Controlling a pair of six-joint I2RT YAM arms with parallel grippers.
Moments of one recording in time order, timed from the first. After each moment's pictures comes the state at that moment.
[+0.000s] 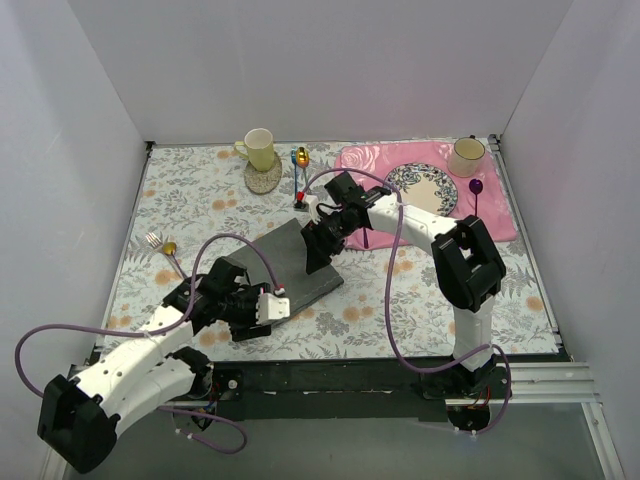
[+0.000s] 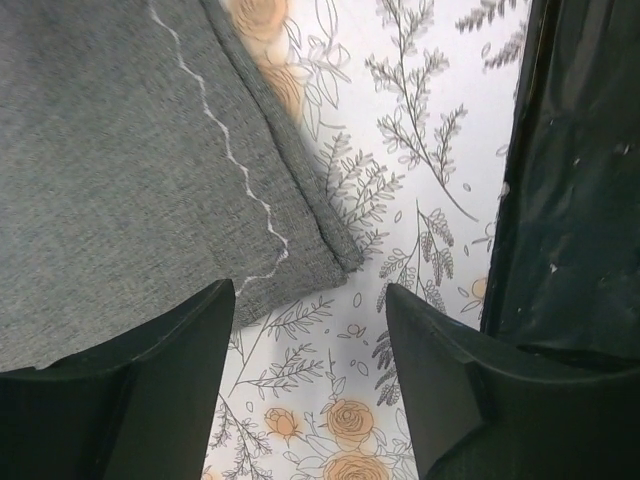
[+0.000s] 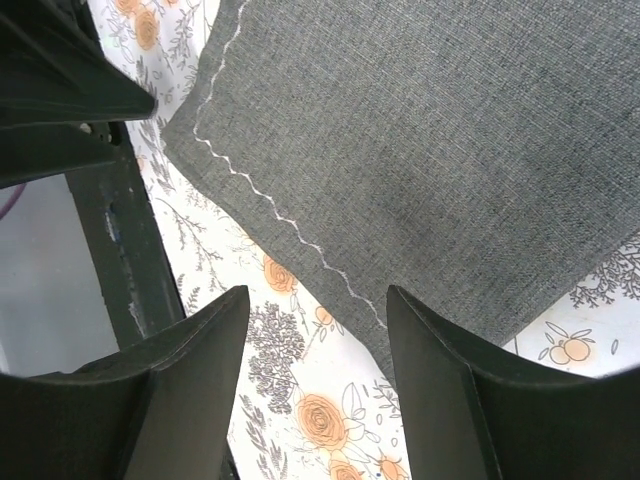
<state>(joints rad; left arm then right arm) -0.57 0.84 0.55 -0.76 0.43 0.86 0.70 1.96 1.49 -0.63 -0.78 -0.15</state>
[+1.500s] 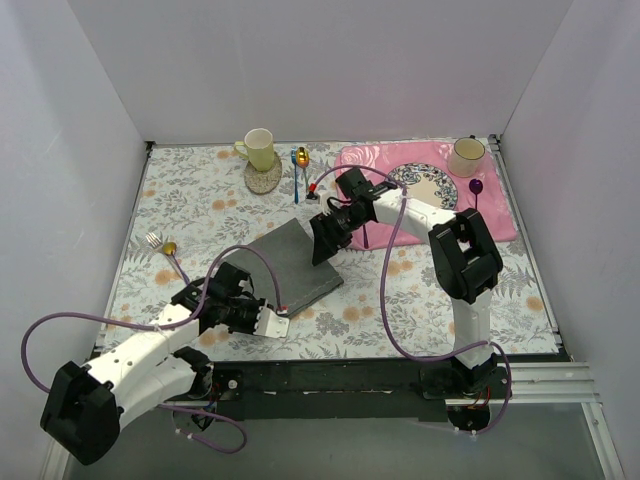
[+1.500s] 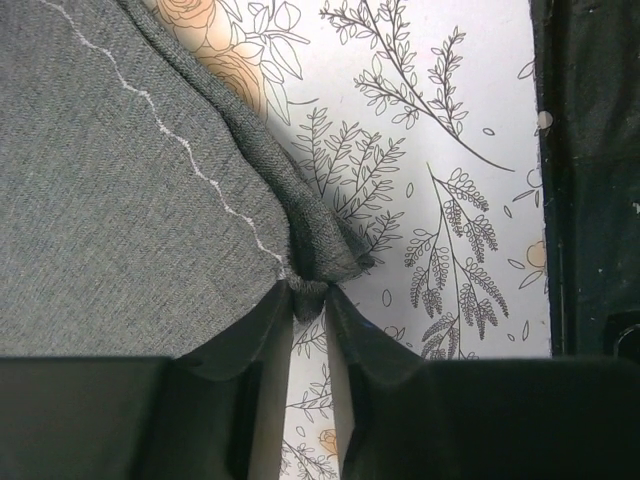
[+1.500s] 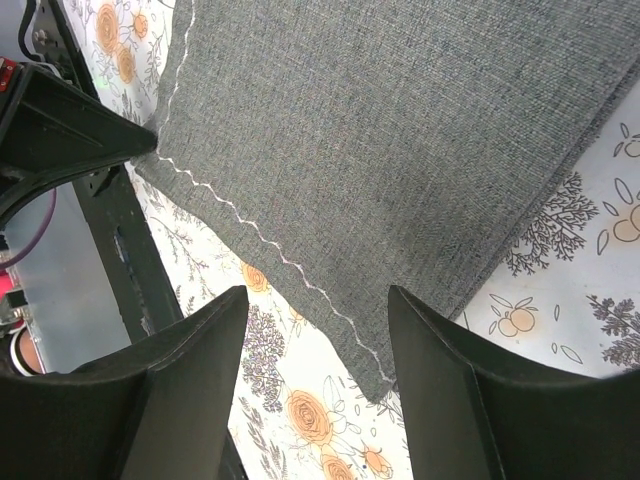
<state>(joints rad) -0.57 0.91 0.47 -0.69 0.42 1.19 0.62 2.02 1.51 -0.62 -0.81 -0.08</state>
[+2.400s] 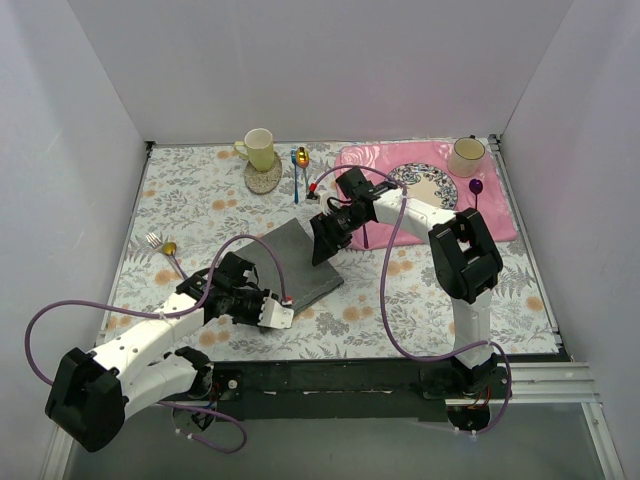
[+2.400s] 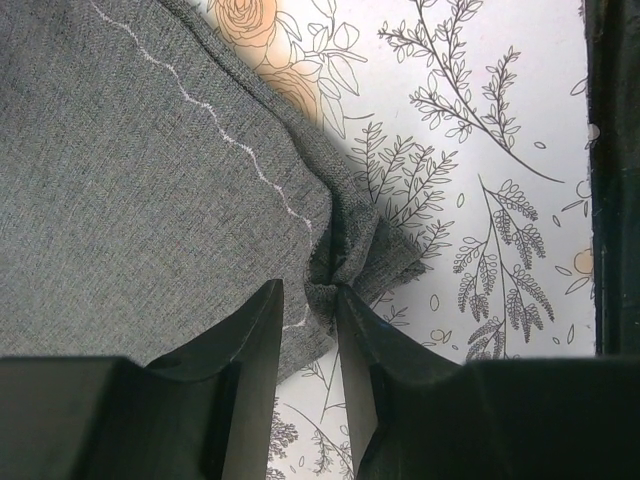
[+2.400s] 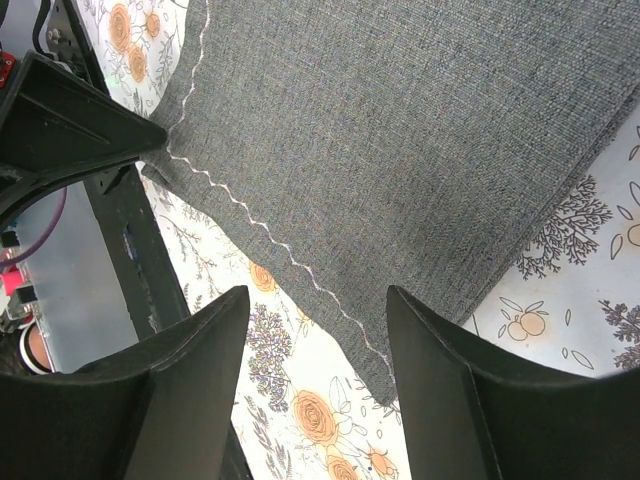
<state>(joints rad) -0.57 0.99 0.55 -0.68 0.41 1.21 0.61 2.02 1.51 -0.62 -0.84 -0.08</state>
